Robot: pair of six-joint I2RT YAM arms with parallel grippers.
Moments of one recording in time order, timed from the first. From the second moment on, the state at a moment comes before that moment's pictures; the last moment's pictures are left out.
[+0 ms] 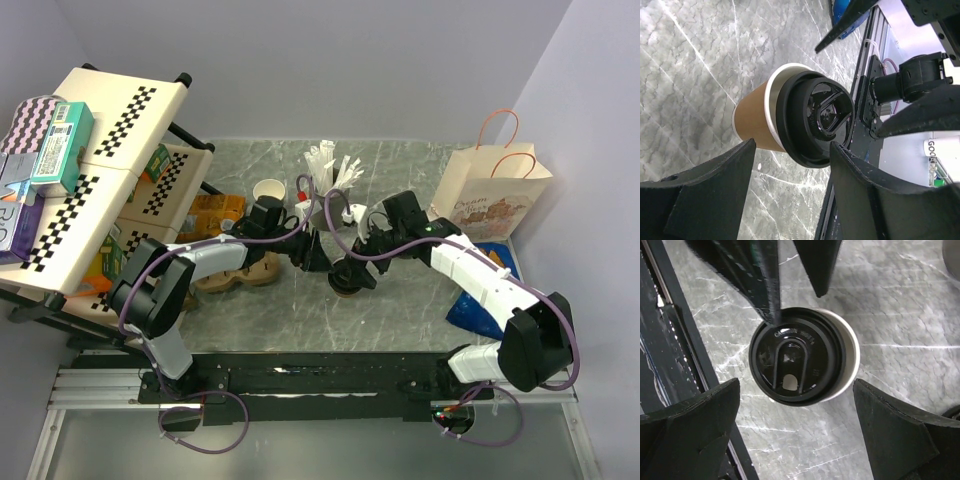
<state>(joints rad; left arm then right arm) -0.56 1.71 0.94 0.21 0.88 -0.34 0.47 1.34 1.01 -0.64 -0.58 -0.45</state>
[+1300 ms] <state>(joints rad) -0.56 1.72 0.94 0.22 0.90 -0.36 0.61 1.34 1.00 -0.59 -0.42 -0.61</state>
